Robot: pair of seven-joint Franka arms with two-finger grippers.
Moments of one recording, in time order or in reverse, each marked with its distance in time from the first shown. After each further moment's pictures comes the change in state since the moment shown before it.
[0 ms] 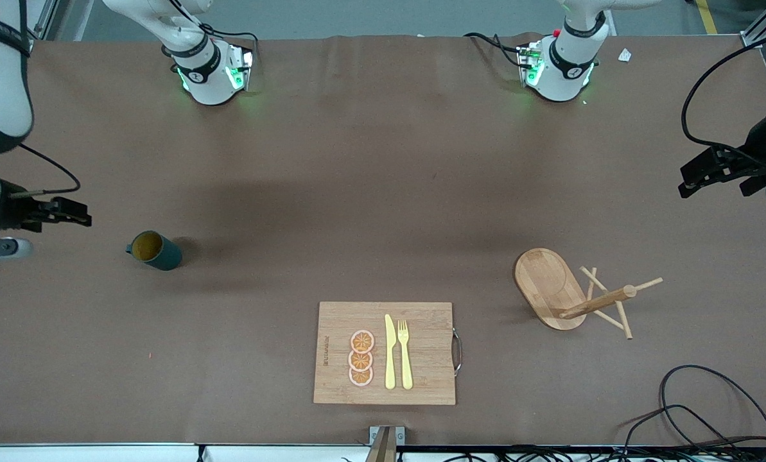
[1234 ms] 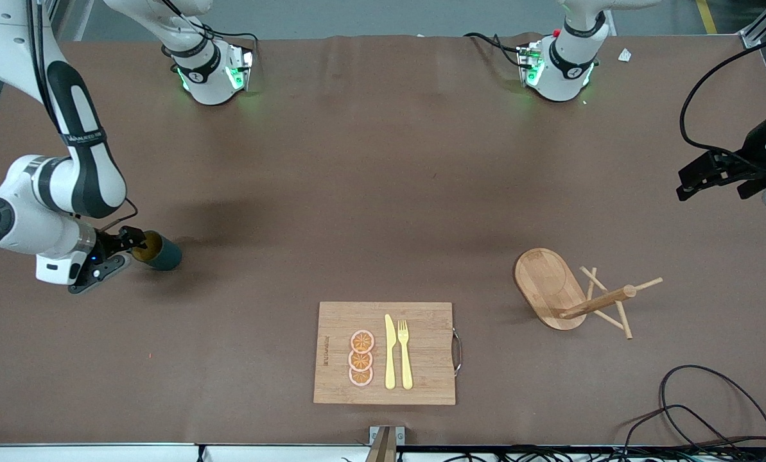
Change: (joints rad) left arm 0.000 0.011 0.000 0.001 0.000 0.003 0.000; right arm -0.046 0.197 0.005 -0.320 0.000 0.509 -0.508
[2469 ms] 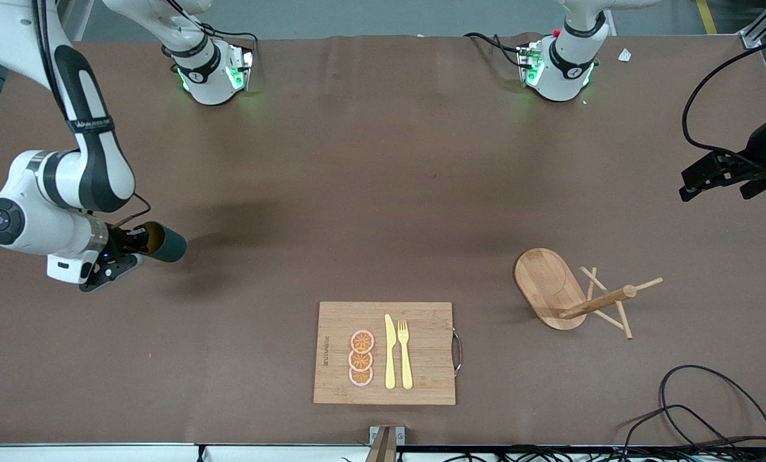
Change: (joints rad) left arm 0.007 0.000 0.000 0.001 0.000 0.000 0.000; right arm 0.103 -0.082 0.021 0.076 0.029 -0.237 0.255
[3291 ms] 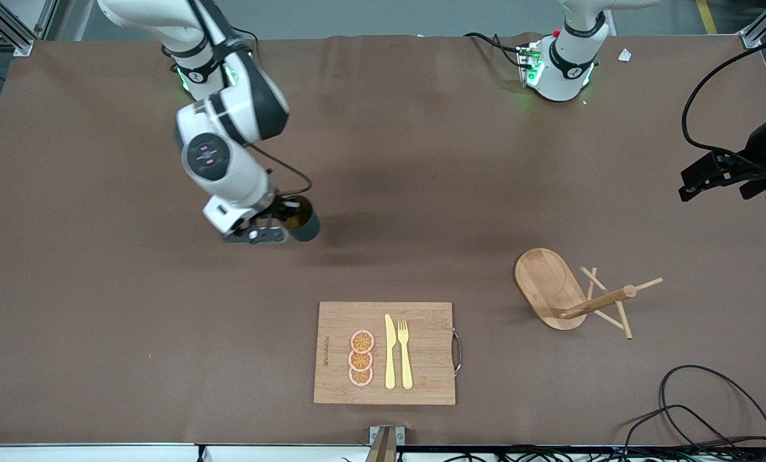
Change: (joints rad) left arm 0.000 0.000 -0.001 0.000 0.000 0.000 0.000; right arm 0.579 -0.029 0.013 0.020 0.106 0.057 1.036
